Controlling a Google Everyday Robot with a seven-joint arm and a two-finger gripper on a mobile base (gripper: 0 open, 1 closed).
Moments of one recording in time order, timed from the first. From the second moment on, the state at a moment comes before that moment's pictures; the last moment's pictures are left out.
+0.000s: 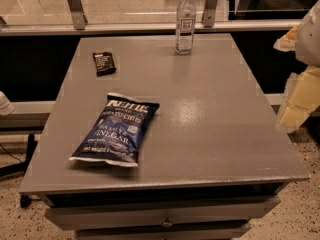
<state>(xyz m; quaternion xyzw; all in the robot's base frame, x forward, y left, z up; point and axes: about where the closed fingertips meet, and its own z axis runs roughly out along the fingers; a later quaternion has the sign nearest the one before) 0.438 -0.217 0.976 -0.60 0.78 -0.03 0.16</state>
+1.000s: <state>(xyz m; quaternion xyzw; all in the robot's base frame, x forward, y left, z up) 0.516 -0.201 0.960 -0.58 0.77 -0.03 0.26</state>
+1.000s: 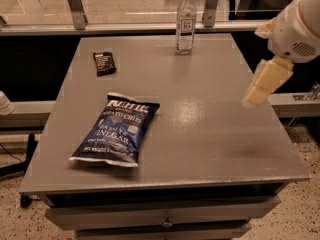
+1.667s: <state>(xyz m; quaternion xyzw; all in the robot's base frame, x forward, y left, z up) 0.636 -0.183 0.958 -0.51 0.76 -0.01 0.40</state>
